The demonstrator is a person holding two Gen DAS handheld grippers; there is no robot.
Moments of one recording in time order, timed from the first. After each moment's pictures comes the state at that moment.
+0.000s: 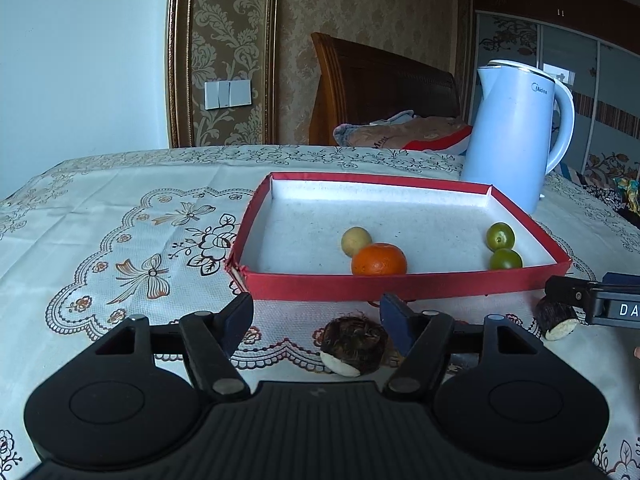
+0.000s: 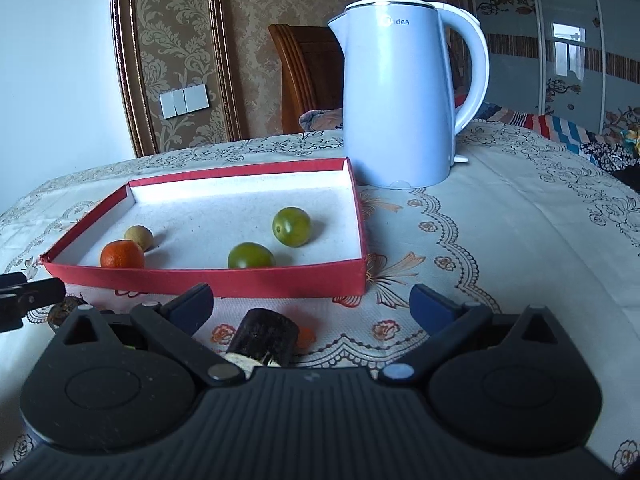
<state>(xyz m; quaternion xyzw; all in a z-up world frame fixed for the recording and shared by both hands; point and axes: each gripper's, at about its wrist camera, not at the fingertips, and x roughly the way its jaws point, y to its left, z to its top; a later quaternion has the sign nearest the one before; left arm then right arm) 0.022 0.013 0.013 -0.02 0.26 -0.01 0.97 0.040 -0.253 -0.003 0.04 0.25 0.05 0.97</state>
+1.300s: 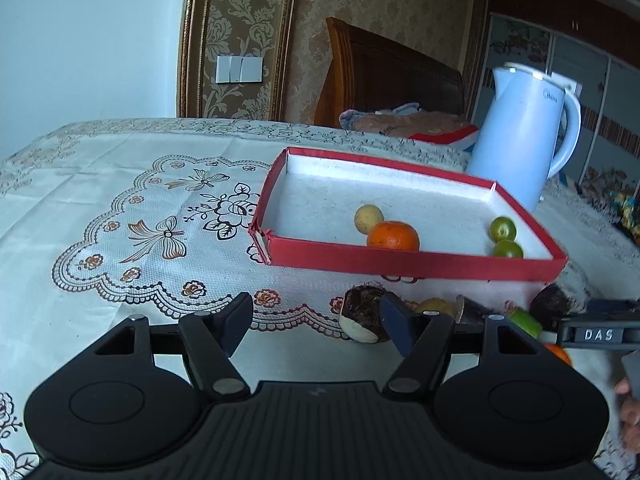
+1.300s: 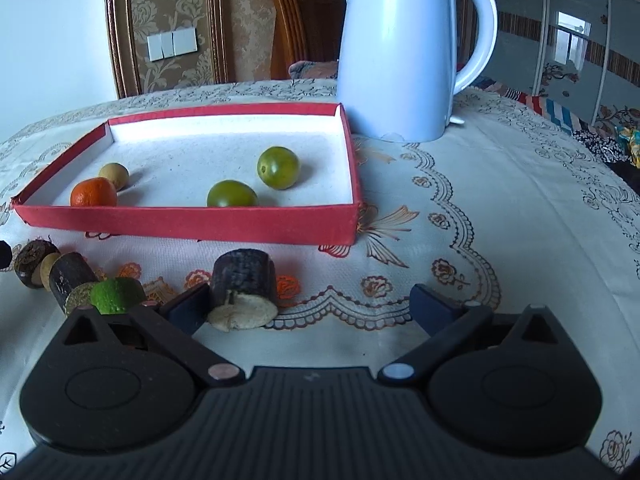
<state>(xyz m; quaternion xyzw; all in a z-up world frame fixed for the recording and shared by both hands) 0.009 0.030 0.005 -0.04 0.28 -0.01 0.96 0.052 -0.243 -0.020 0.00 0.33 0.03 0.94</state>
